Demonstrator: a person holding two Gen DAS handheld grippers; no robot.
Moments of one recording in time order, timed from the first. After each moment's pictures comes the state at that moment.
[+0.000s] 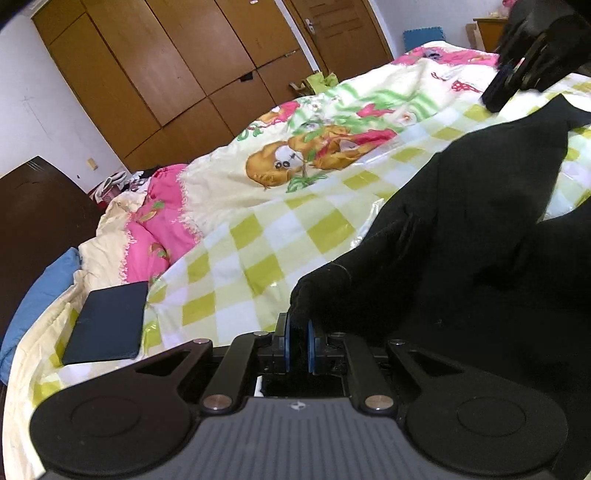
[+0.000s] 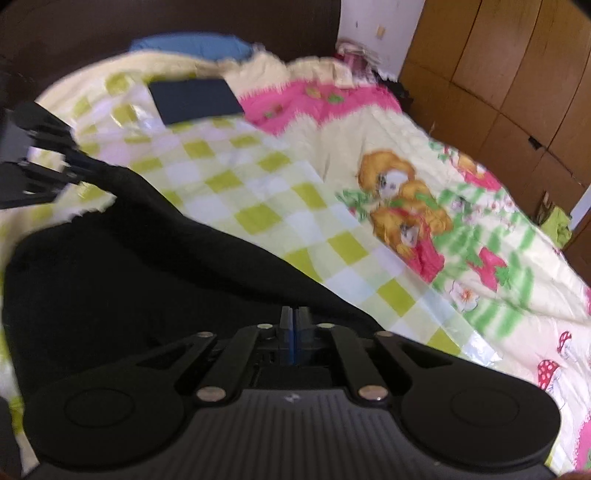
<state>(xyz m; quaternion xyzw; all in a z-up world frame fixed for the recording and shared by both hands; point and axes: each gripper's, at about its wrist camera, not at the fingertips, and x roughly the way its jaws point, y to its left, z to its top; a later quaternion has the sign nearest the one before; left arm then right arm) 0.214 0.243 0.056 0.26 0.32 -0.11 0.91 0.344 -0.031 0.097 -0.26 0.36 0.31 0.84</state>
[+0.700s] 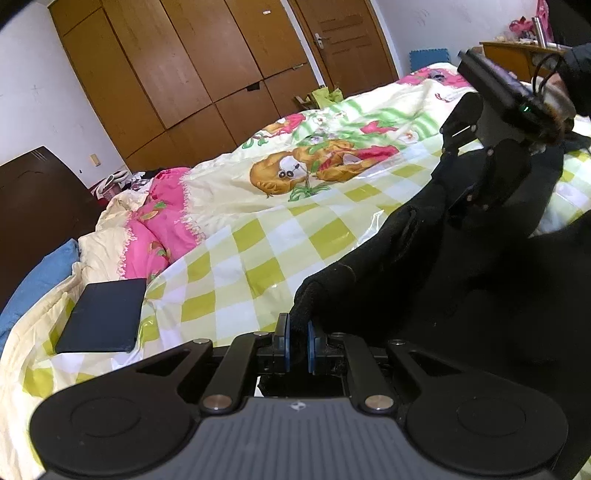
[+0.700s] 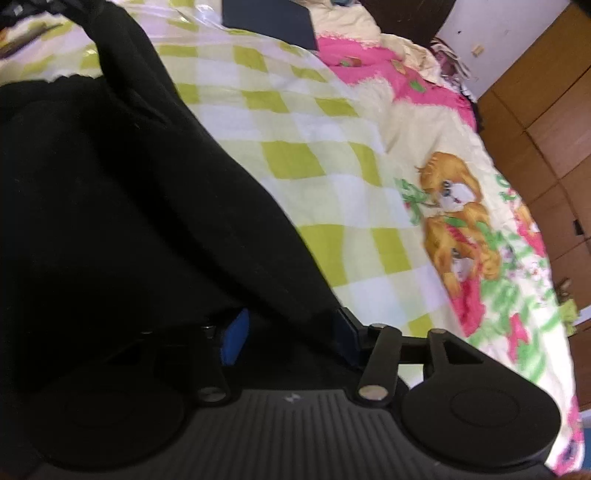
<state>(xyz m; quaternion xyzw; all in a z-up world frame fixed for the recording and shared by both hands) 0.197 0.261 0.059 0.22 0.30 -0.12 0.92 0.383 0.018 -0.001 -0.44 0.32 0.33 0.77</state>
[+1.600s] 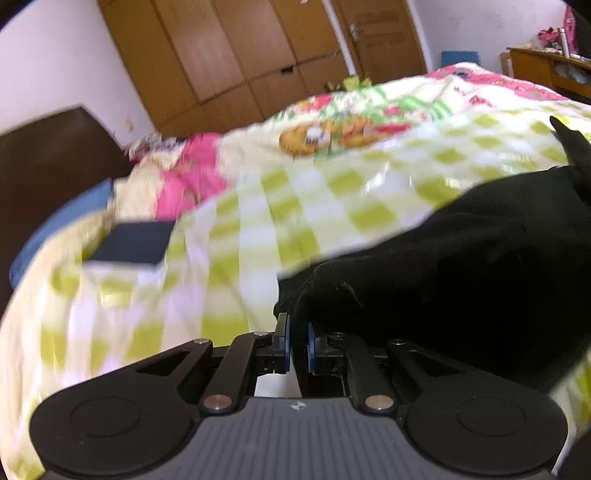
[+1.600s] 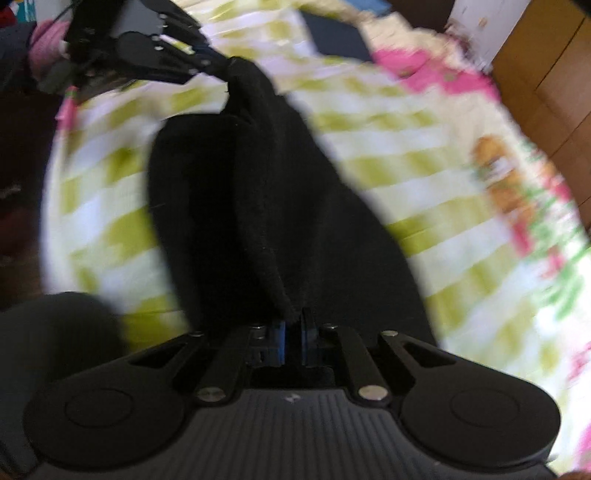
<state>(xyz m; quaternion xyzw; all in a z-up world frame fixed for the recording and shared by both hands) 0.094 0.306 0.027 0.18 0.32 -0.07 0.93 0.125 0.051 0.049 -0.34 0.42 0.38 0.75</state>
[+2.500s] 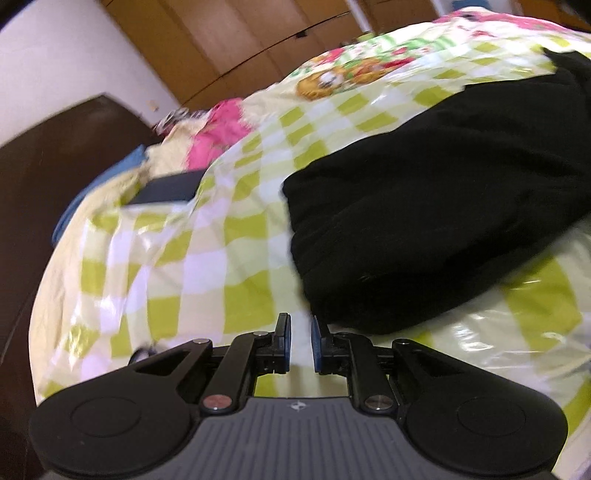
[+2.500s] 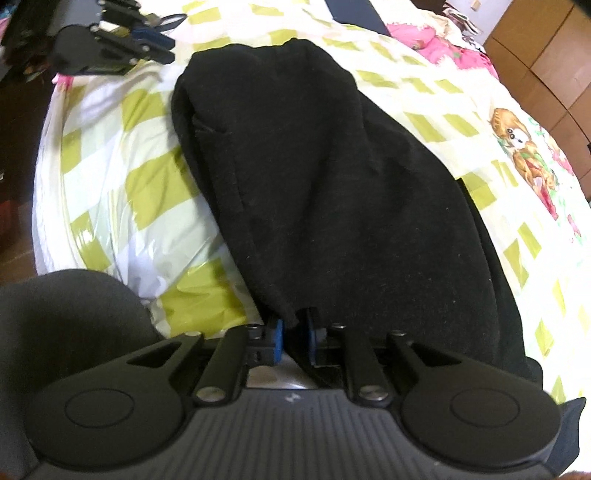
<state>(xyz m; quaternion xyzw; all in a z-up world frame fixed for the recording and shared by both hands) 0.017 0.298 -0.021 0.26 0.35 0.00 0.90 0.087 0.069 -0.014 -0.35 0.41 0.33 0.77</state>
